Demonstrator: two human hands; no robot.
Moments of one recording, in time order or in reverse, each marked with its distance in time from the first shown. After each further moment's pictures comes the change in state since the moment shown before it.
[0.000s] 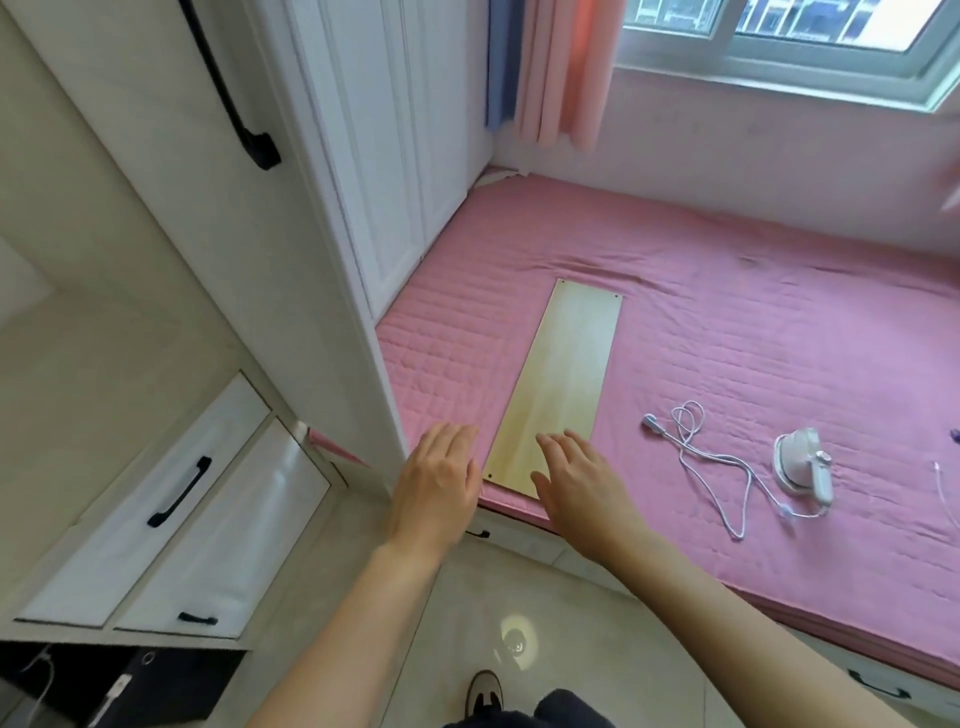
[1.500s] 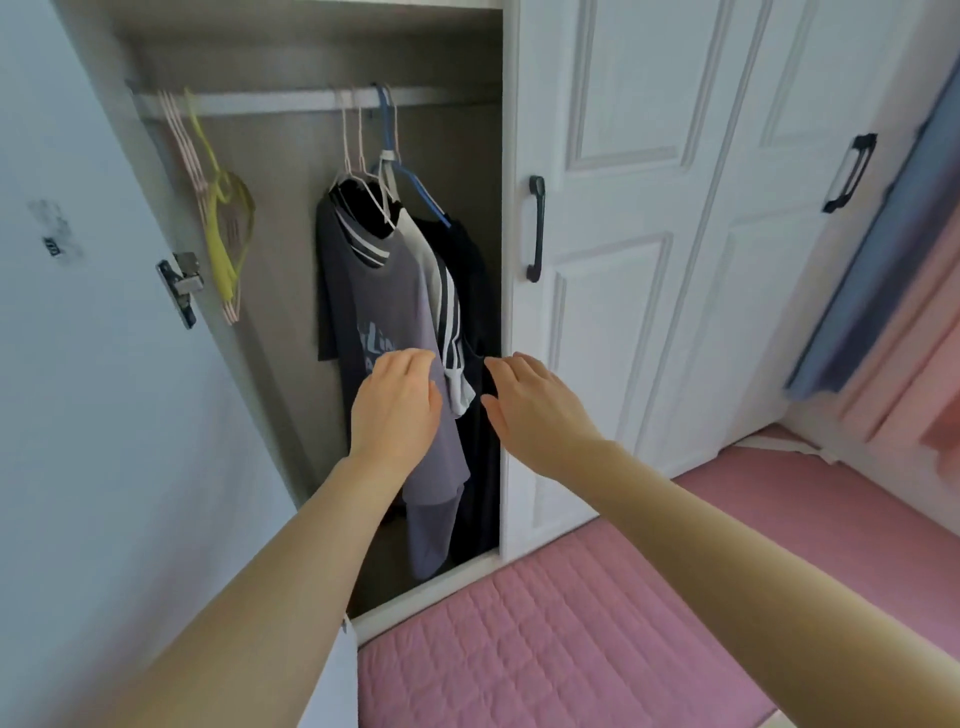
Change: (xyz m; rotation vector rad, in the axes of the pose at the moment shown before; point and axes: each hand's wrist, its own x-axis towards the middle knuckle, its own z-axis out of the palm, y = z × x) left_hand 0.459 -0.165 -0.164 0.550 0.571 -0.574; right_hand 0.611 -0.066 -0.145 0.167 0.221 -0.927
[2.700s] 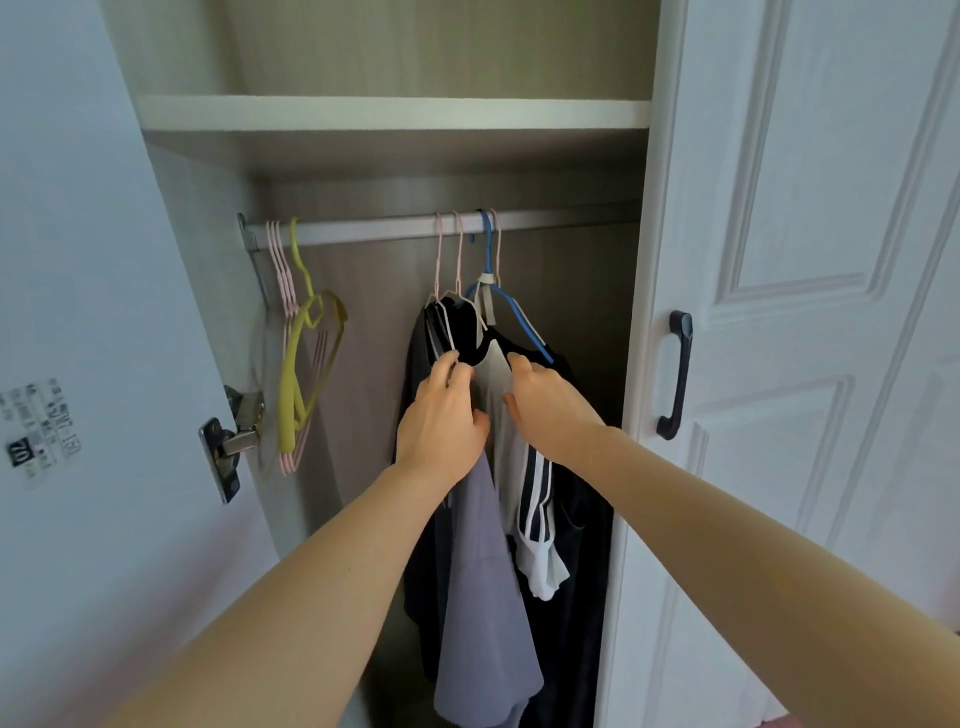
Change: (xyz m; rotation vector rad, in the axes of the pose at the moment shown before) left_hand 0.173 -0.084 0.013 -0.057 0.084 -0.092; right_hand 0.254 0.014 0.046 0.051 0.093 -0.089
